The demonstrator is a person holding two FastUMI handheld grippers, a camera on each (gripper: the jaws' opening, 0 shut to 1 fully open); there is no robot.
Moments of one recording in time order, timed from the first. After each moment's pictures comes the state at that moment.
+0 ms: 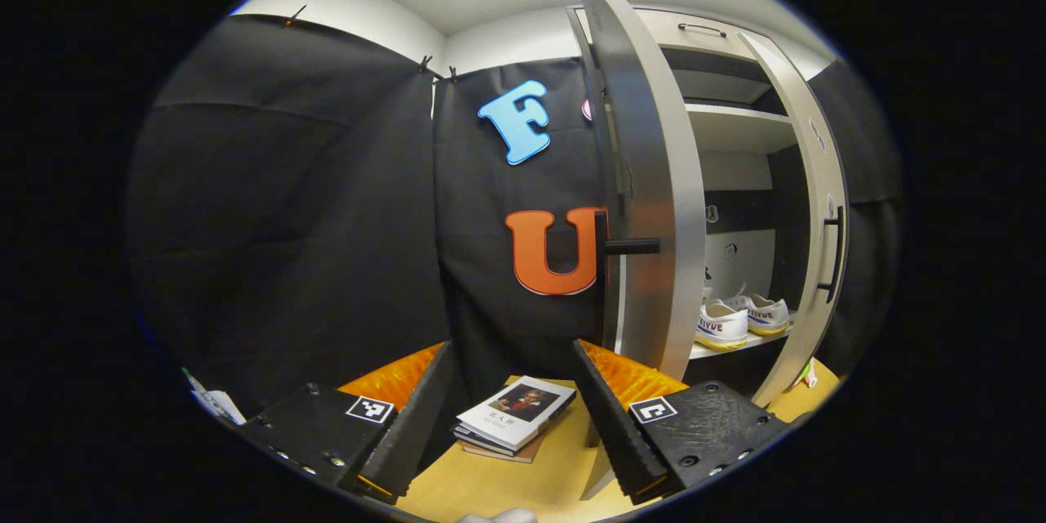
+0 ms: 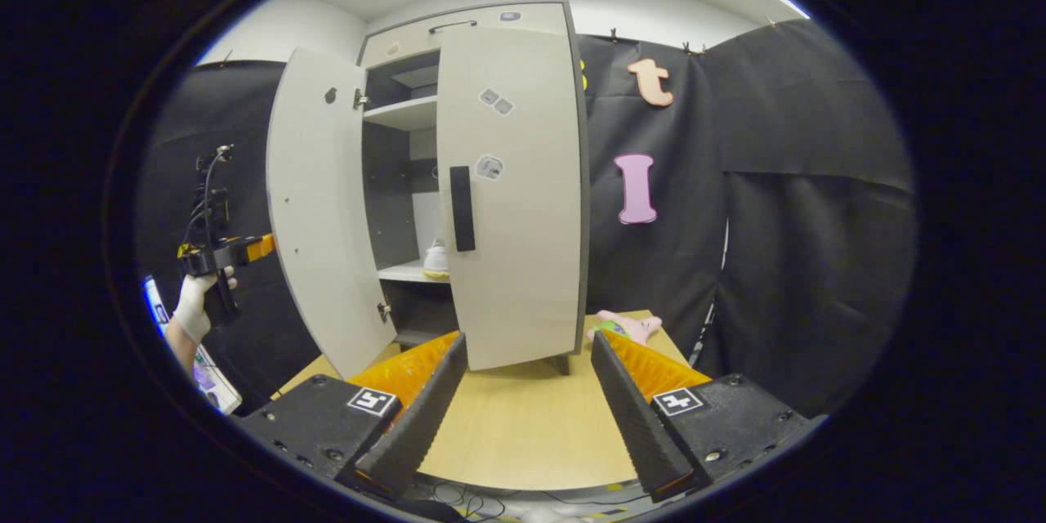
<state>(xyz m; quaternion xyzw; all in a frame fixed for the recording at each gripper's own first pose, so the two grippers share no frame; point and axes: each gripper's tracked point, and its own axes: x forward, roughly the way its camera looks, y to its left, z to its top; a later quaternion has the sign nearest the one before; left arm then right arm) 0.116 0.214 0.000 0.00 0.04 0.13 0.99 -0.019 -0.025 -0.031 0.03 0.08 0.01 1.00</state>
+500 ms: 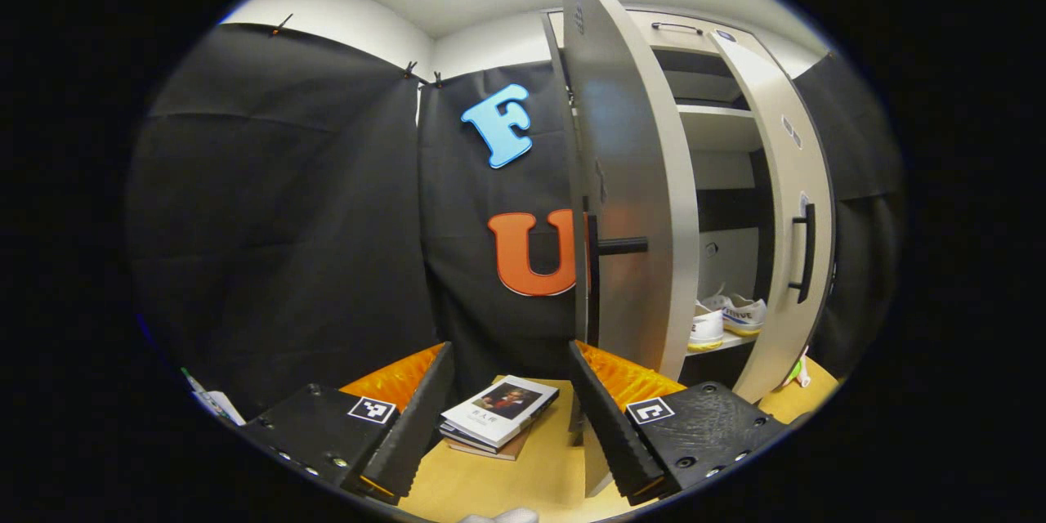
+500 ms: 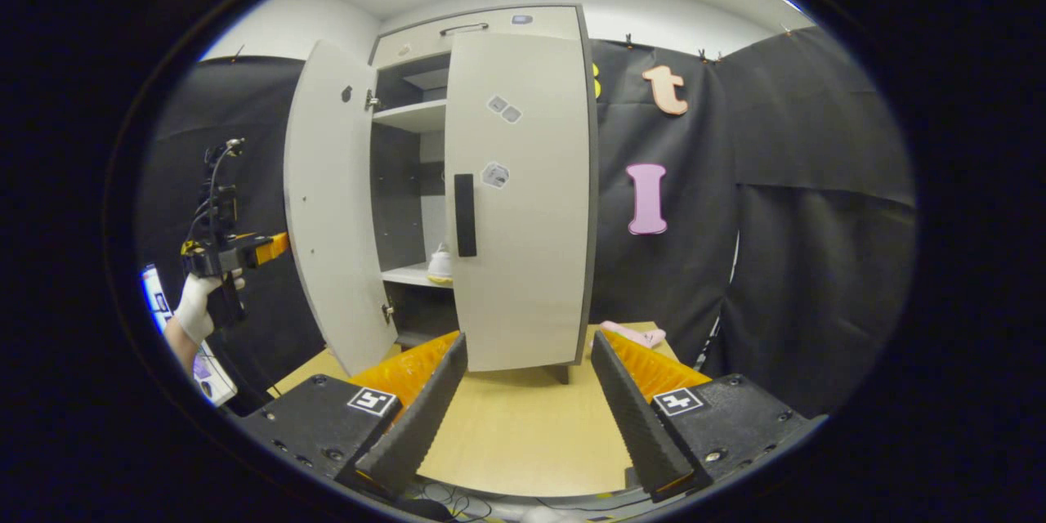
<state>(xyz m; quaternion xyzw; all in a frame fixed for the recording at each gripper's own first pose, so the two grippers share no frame) 0.113 0.160 0.007 0.01 0.03 0.11 0.99 -0.009 -0.037 -0.025 0.01 0.07 0.03 1.00</state>
